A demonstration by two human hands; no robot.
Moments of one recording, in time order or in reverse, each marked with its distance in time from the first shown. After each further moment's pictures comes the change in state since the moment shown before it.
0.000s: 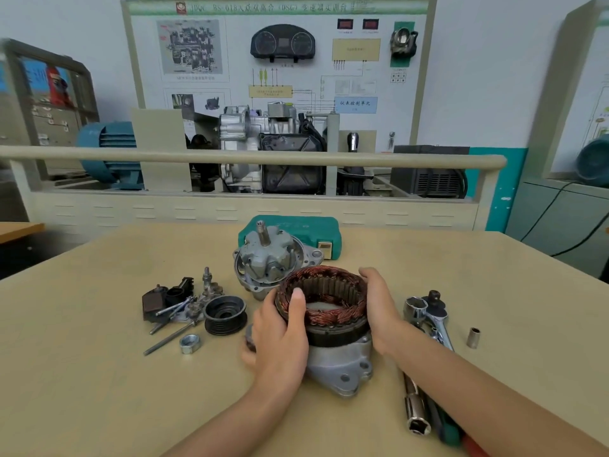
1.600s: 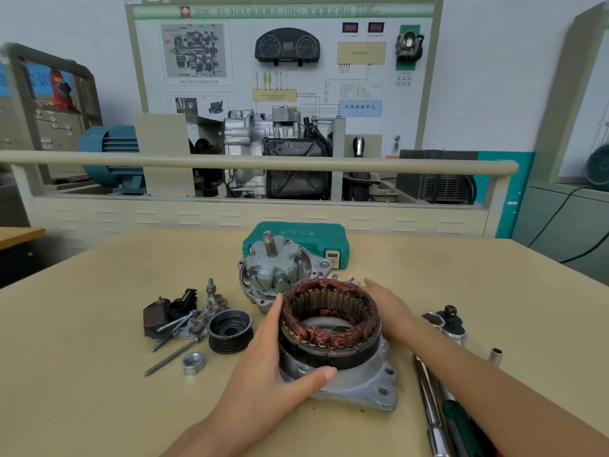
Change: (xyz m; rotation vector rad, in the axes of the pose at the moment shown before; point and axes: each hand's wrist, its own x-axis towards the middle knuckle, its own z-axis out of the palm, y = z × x) left_hand 0.015 -0.026 -0.044 0.145 -0.366 0.475; right_hand 0.067 -0.005 -0.022 -1.544 -0.133 -0.598
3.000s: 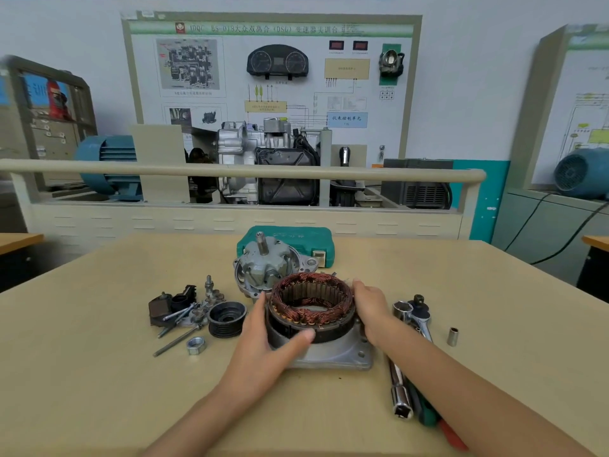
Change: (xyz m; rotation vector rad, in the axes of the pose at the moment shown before) left_hand -0.009 0.008 0.006 -0.136 0.097 -0.093; right_hand -0.035 -0.037 -0.007 1.284 0.269 0.642
